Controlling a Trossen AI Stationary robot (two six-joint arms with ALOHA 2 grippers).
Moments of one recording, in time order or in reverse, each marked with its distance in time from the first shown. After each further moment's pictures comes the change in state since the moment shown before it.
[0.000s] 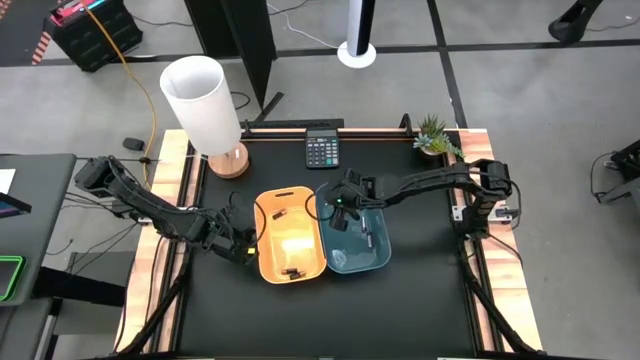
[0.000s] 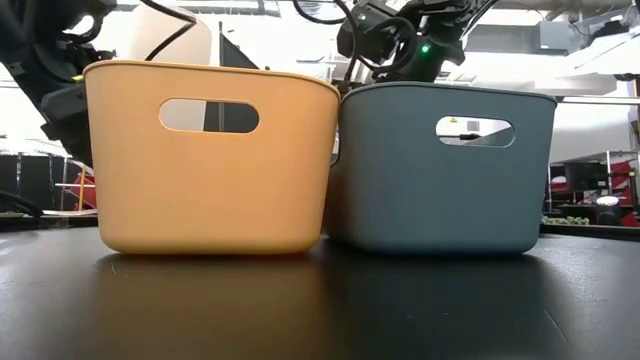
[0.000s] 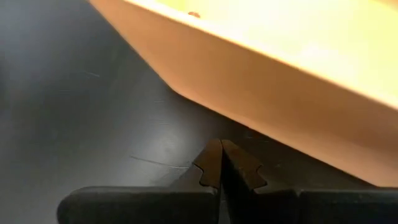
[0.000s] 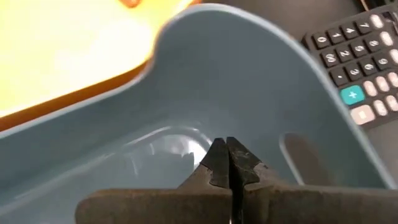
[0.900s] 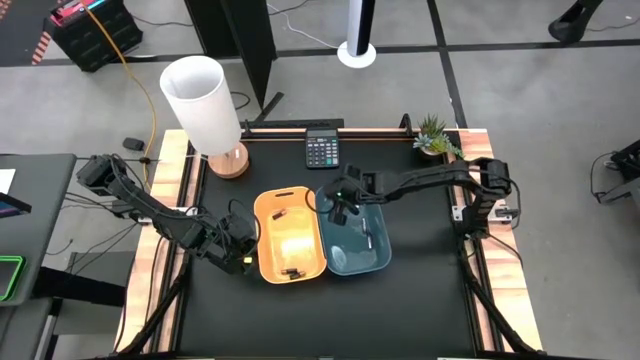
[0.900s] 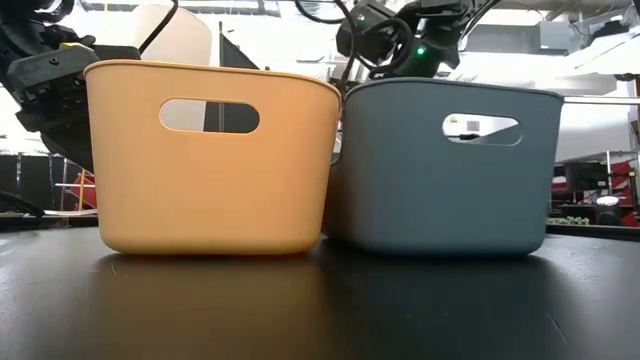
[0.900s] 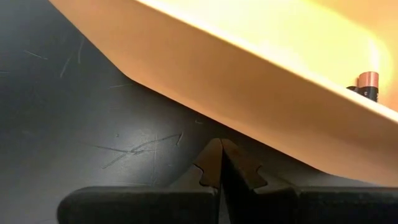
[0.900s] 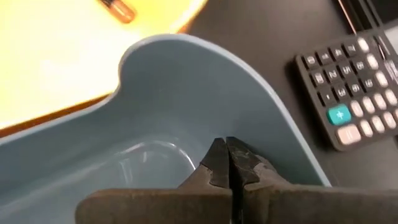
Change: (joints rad) left arm -0.098 0.000 0.000 0.063 0.022 -0.105; right arm -0.021 0.002 0.000 0.054 -0.001 -0.074
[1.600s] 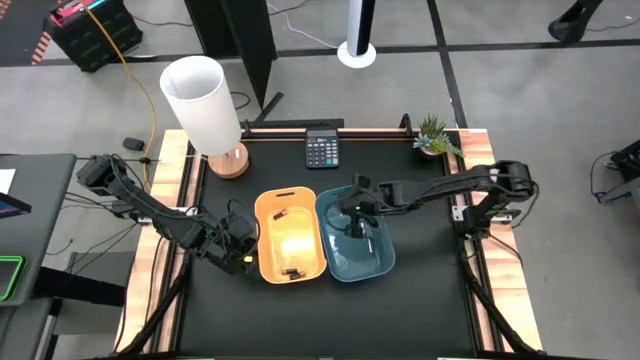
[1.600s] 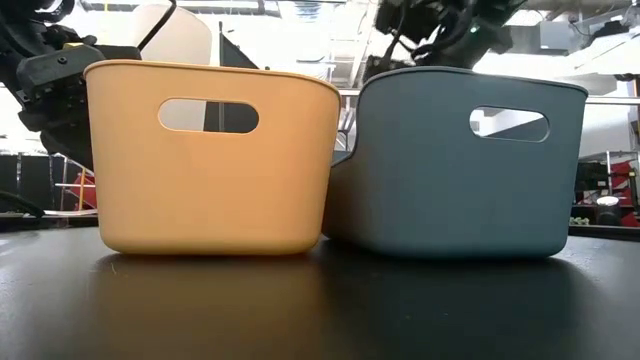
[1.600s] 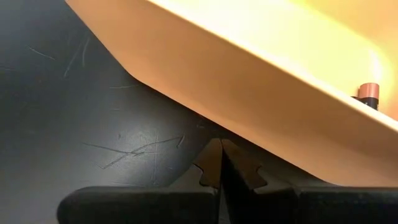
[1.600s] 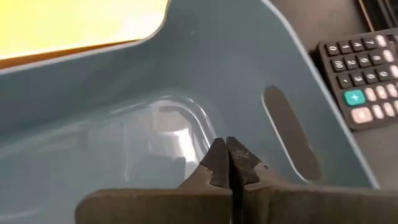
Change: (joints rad) left arm 0.000 0.000 0.000 0.002 -0.017 -0.036; right arm 0.091 -0.190 -0.188 0.005 -0.010 -0.030
